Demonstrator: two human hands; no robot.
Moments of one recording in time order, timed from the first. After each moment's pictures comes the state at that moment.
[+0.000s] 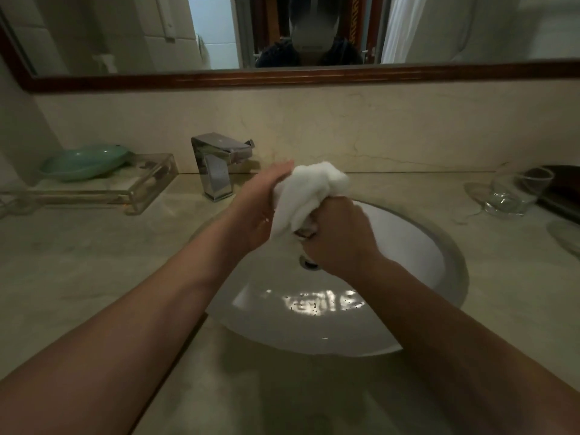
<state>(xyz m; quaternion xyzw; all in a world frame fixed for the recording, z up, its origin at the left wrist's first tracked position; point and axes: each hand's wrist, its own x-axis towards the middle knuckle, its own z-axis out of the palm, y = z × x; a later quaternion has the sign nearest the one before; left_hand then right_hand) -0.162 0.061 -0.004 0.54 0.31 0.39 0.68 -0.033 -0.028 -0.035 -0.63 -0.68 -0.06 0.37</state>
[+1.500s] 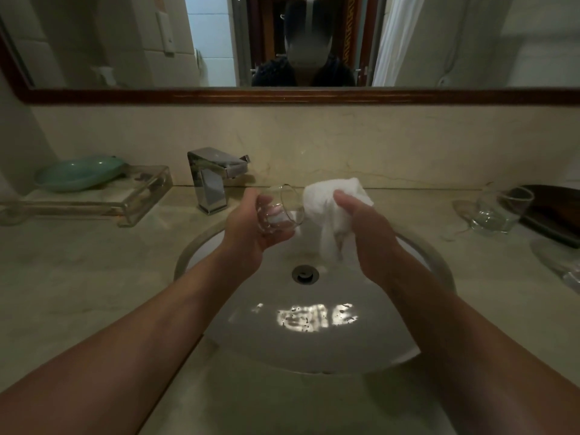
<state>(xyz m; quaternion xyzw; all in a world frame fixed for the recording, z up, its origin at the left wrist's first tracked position) -0.155 0.067 -0.025 0.40 0.37 0.50 0.67 0.003 -0.016 -0.017 -0.58 -0.36 0.37 0.63</state>
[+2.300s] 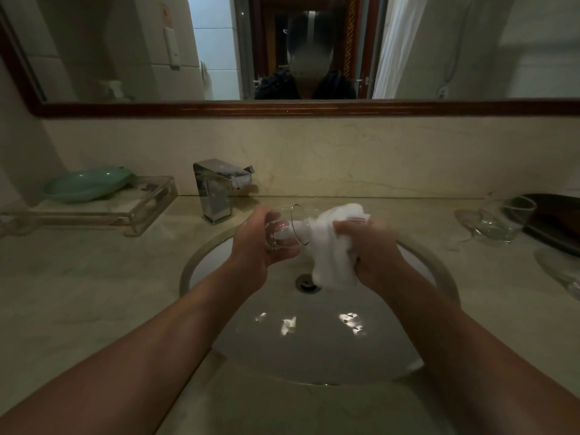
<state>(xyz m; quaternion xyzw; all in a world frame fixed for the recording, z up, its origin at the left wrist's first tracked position) -0.153 0.066 -0.035 0.42 0.39 0.48 0.66 0.012 -0.013 -0.031 -0.54 -0.31 0.41 0.66</state>
